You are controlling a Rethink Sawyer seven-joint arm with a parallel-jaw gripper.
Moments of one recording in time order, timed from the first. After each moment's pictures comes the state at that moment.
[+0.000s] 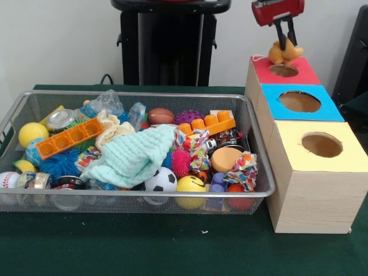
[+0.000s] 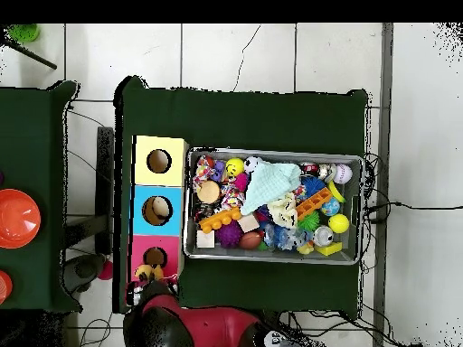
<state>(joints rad) -0.46 -0.89 0.61 2.58 0.09 -0.20 1.71</state>
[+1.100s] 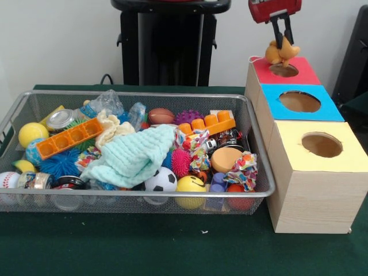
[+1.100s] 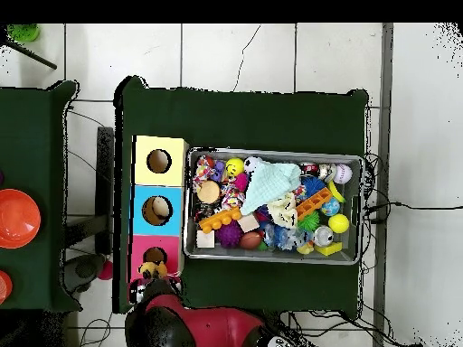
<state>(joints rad) -0.46 -0.93 0.60 2.58 0.09 -0.18 1.71</state>
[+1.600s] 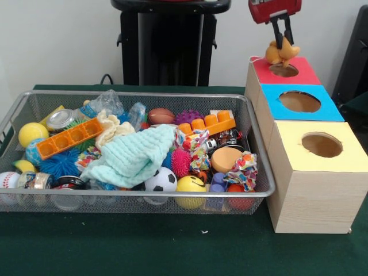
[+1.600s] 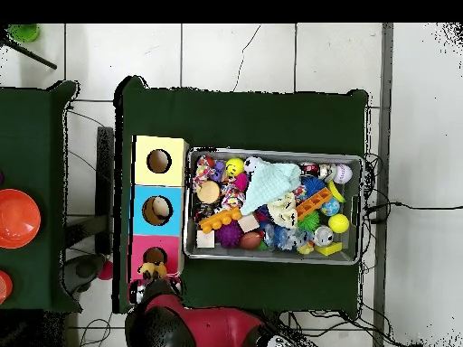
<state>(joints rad) -0.46 -0.92 0.60 2.58 0.09 -0.18 1.71</state>
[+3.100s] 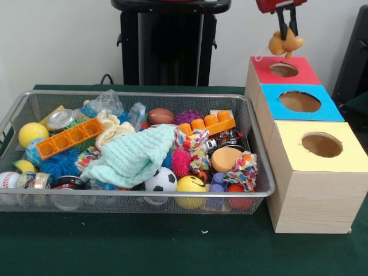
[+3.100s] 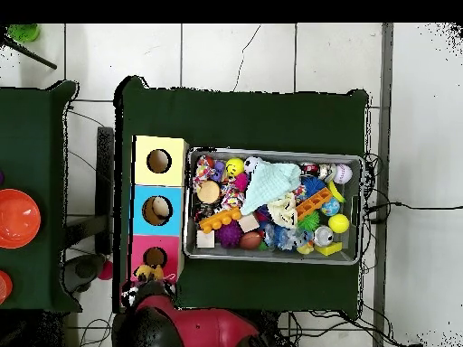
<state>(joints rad) -0.41 -1.04 0.60 2.58 0.17 -0.05 1.71</state>
